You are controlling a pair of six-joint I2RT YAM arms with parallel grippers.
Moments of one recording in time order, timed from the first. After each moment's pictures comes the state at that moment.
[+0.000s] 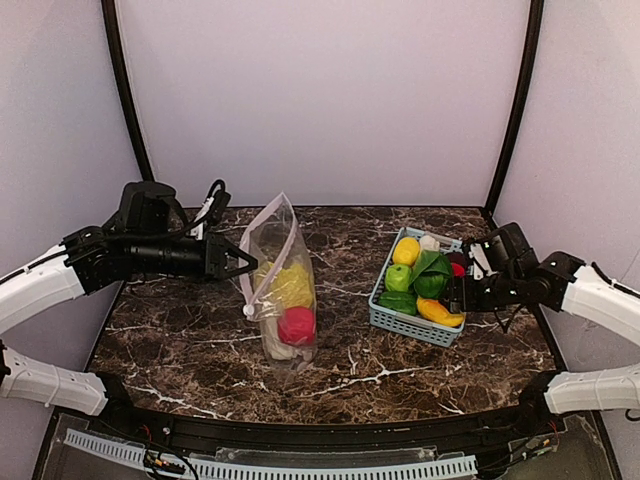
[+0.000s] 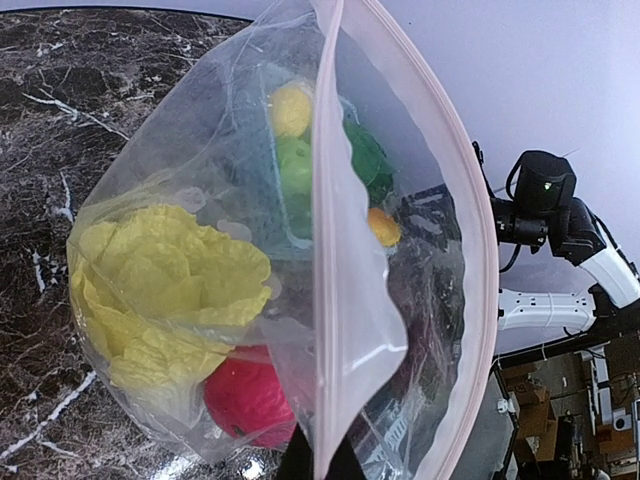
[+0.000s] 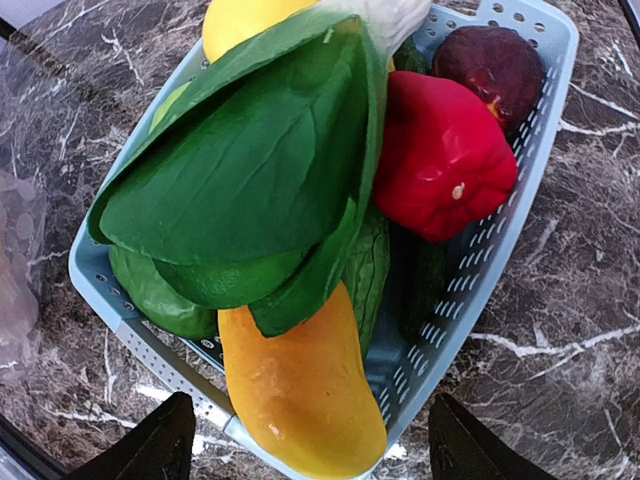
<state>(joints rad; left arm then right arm) -0.74 1.06 0.99 -0.43 0.35 -0.65 0.55 0.98 0.74 -0.67 0.08 0.46</state>
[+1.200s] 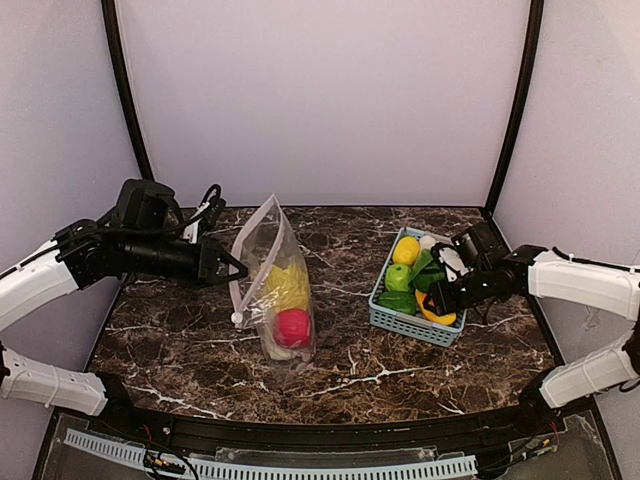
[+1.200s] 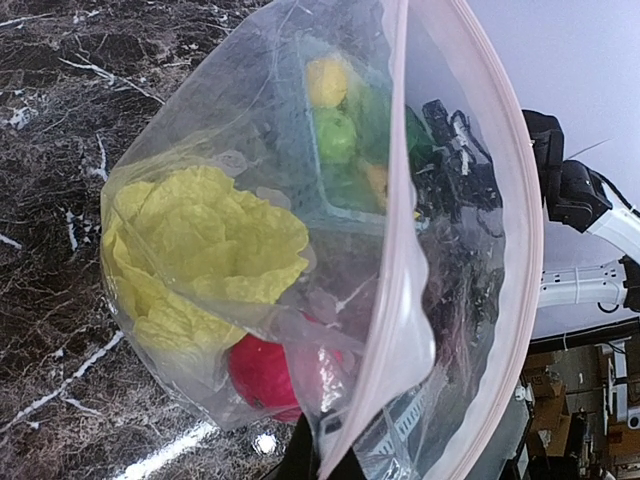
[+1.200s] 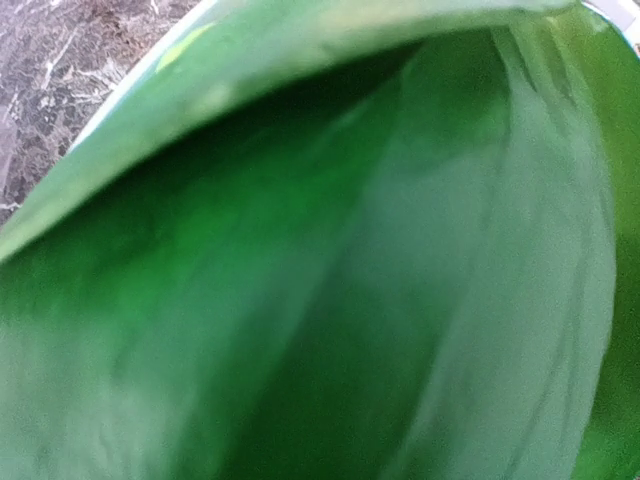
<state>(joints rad) -0.74 1.05 1.05 -0.61 0.32 -0.63 0.54 1.27 0.78 -0.52 -0.01 0.24</state>
